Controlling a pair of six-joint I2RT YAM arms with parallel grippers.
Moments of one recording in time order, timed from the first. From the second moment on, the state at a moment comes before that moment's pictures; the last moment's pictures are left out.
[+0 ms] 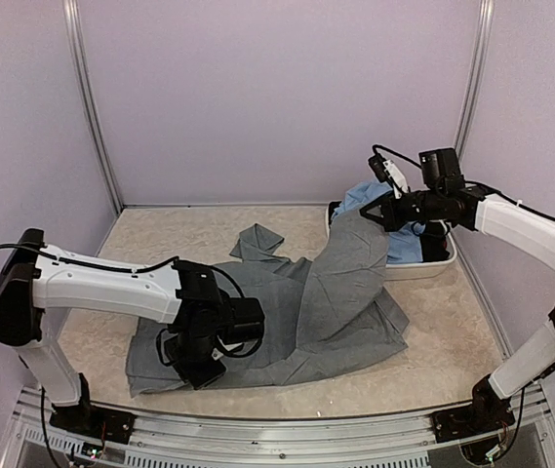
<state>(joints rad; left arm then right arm) -1.21 1.73 1.23 -1.29 -0.07 -0.39 0.35 1.49 1.25 -0.31 -0.49 -0.12</state>
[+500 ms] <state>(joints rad) -1.05 1.79 1.27 -1.31 -0.14 -0.37 0.35 1.48 1.35 -0.37 -0.42 -0.15</state>
